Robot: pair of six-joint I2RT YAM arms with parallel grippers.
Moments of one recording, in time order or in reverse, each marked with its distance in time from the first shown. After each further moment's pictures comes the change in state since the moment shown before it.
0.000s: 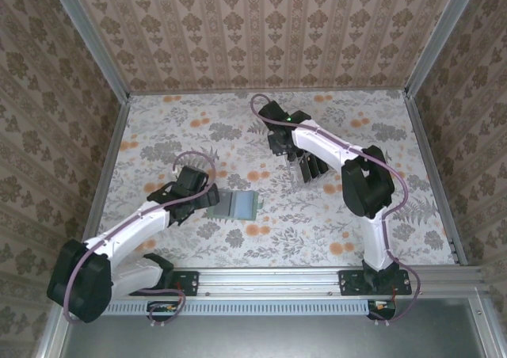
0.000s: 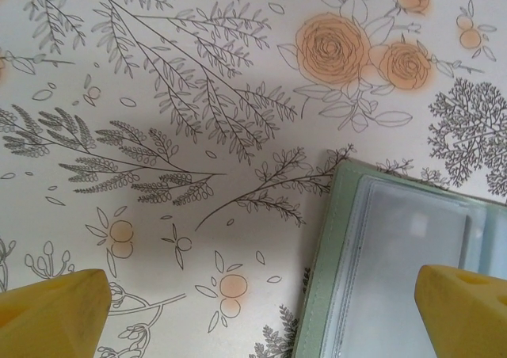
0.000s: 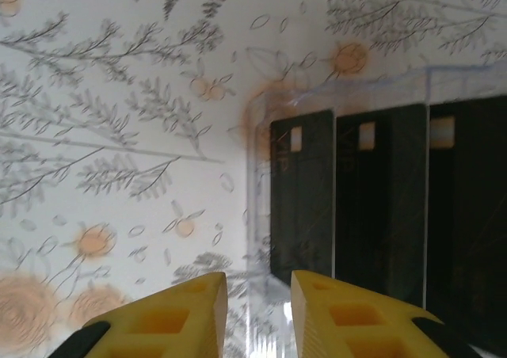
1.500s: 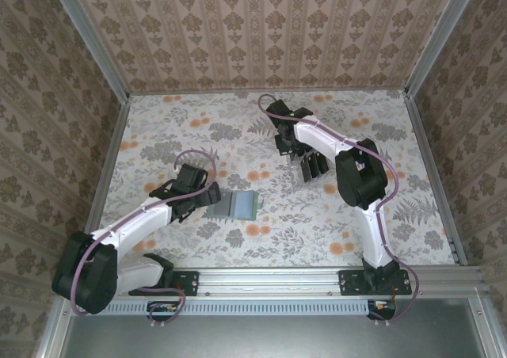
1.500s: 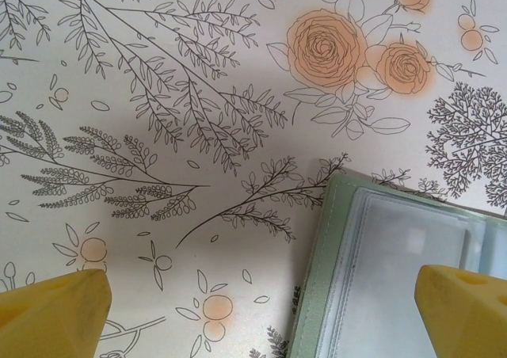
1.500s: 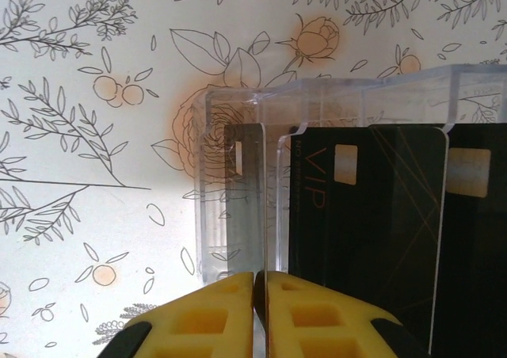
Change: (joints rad) left arm 0.036 0.058 0.000 0.064 0.056 0.010; right arm -0.073 0.104 0.053 -0.037 -0.044 -0.018
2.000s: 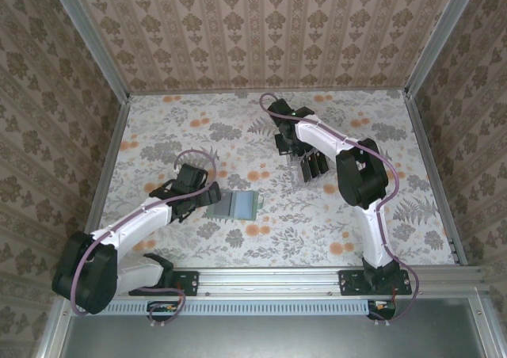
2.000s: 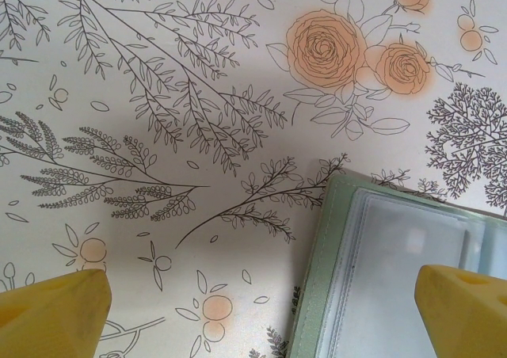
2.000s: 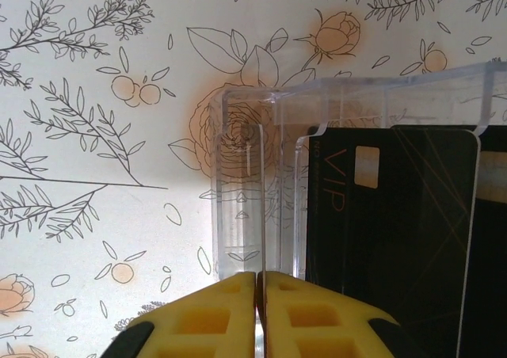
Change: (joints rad) left arm 0.000 0.000 0.000 0.000 0.000 0.000; right arm -0.012 0.000 0.000 0.010 -0.056 0.008
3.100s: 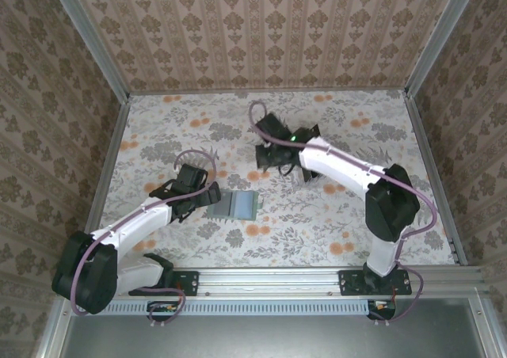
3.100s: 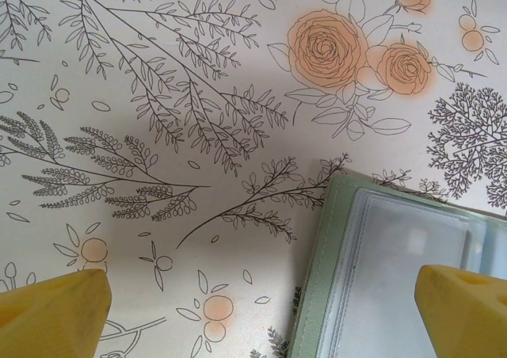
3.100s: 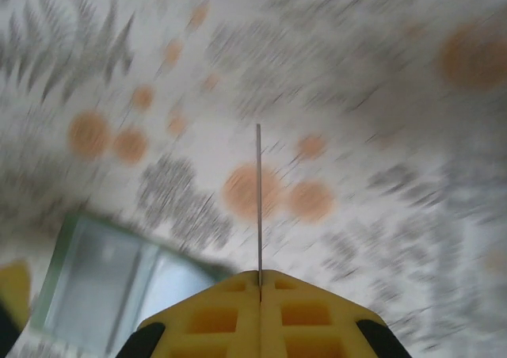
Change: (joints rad) left arm 0.000 0.000 0.000 0.000 -0.004 -0.001; right arm 0.275 -0.391 -0.352 0.241 -0.124 0.202
